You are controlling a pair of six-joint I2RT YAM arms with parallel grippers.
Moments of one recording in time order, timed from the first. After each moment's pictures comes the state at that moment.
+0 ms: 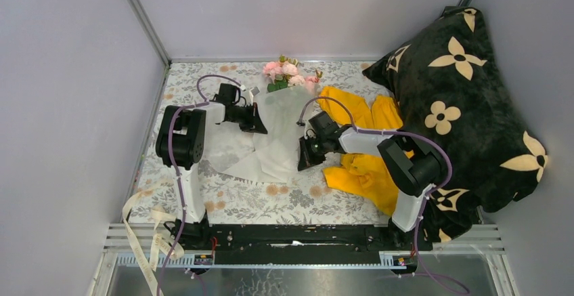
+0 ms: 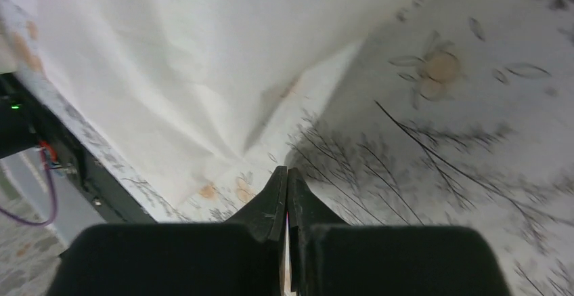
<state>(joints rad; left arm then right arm) -0.11 2.06 1.22 -0.22 0.78 -0.14 0.66 1.85 0.99 -0.18 -0.49 0.42</state>
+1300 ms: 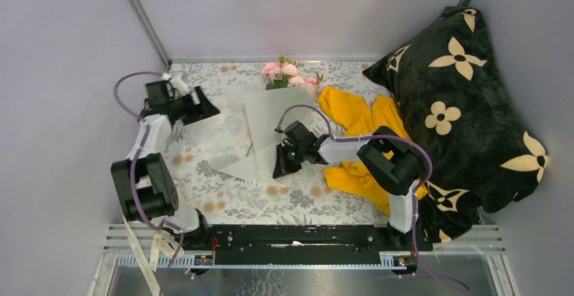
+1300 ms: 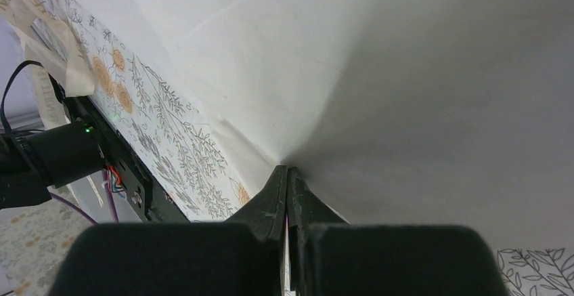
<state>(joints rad) 0.22 1.55 1.09 -0.34 0.67 -0.15 0.85 1.95 1.07 -0.03 -0.43 0.65</state>
